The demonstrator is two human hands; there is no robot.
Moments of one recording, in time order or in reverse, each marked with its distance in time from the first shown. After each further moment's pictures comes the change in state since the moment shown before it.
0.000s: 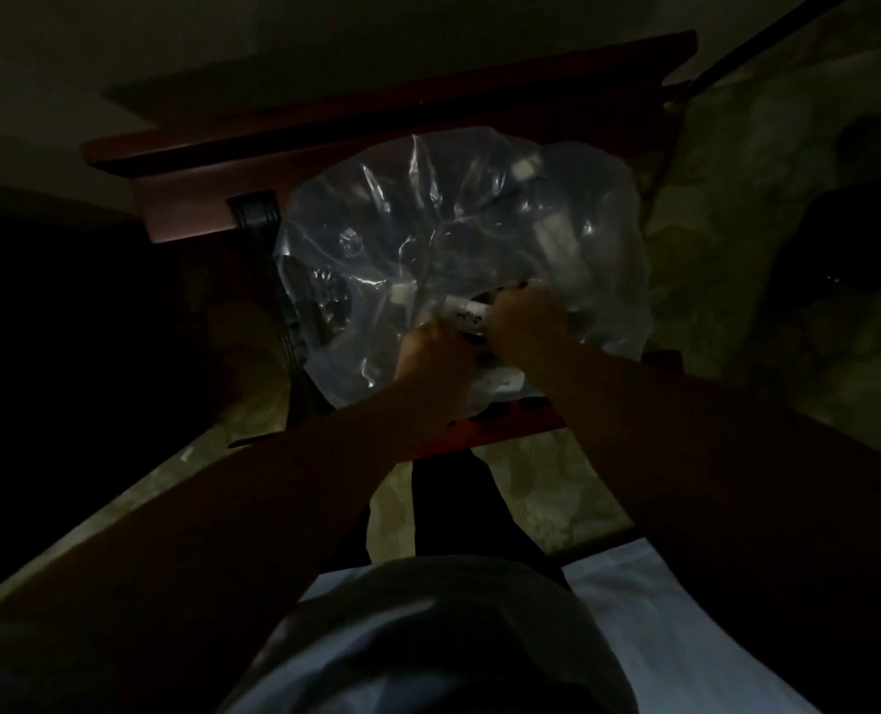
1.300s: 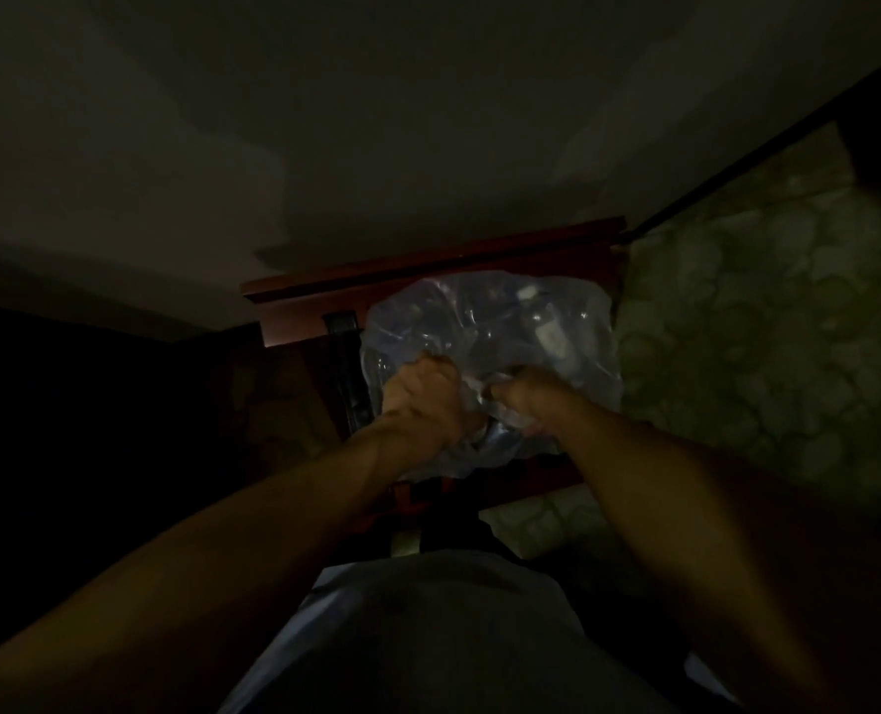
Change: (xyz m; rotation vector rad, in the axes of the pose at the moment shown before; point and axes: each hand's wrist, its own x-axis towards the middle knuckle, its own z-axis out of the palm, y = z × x) left_hand -0.116 -0.099 -0.098 -0.630 0.185 -0.146; right_hand -0.101 -0.045 -0.125 0.746 -0.323 0.291
